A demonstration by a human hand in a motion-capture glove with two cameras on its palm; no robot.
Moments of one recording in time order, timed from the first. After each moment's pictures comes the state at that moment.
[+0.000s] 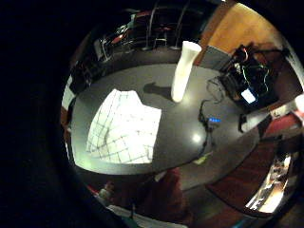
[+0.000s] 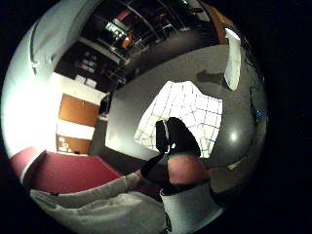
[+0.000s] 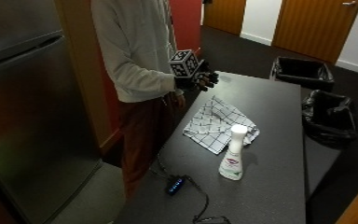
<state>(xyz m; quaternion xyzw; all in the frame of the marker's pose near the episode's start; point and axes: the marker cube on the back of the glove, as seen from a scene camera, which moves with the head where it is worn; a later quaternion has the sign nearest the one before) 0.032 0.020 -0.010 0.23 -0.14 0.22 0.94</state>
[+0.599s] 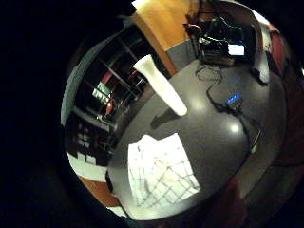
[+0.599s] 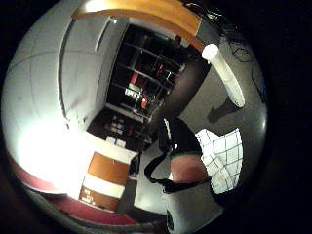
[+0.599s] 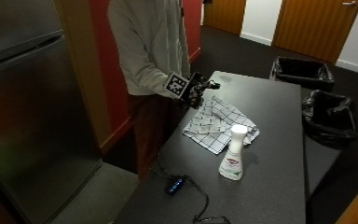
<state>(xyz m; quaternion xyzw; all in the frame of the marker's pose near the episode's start) 0.087 0.004 0.023 0.44 -0.30 0.42 0.74</state>
